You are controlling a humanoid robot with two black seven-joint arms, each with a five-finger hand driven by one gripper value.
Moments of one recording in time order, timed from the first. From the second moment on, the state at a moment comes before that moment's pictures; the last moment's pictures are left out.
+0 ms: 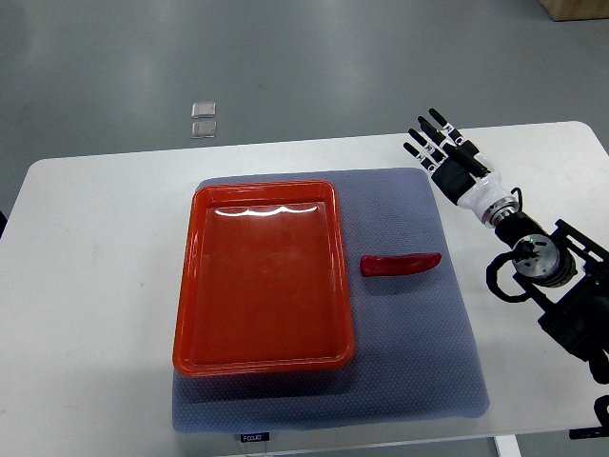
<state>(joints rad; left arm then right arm) -0.04 0.00 0.07 -0.20 0.12 0.05 -0.02 0.58 -0.18 0.96 0.75 -0.05 0.32 0.19</state>
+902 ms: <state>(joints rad) -0.04 0.00 0.07 -0.21 0.12 0.05 -0.02 0.71 -0.30 0.80 0.87 -0.60 0.41 0.11</state>
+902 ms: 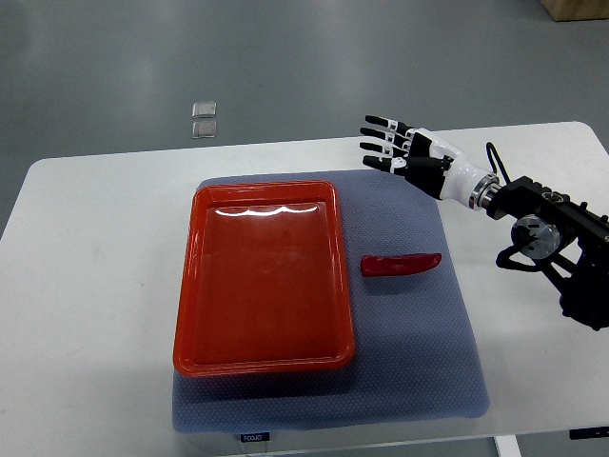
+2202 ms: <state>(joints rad) -0.04 0.00 0.07 -0.22 0.12 0.04 -0.01 1.09 -0.64 -0.04 1.34 -0.88 0.12 -0.14</state>
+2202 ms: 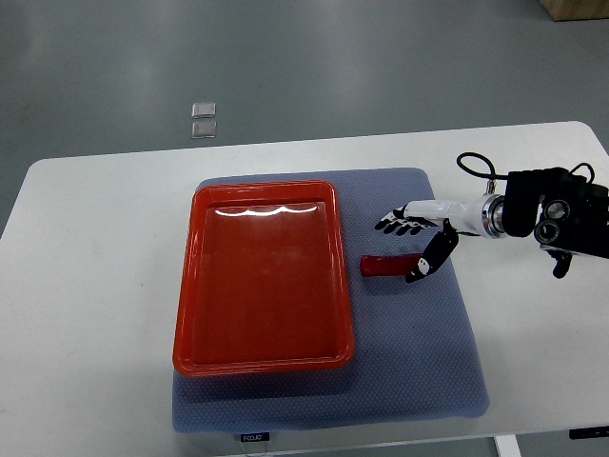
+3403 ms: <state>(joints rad) -0.03 0.00 0.07 -0.22 0.12 0.04 -0.01 1.03 -0.60 -0.05 1.31 -0.99 0.03 -0.14</state>
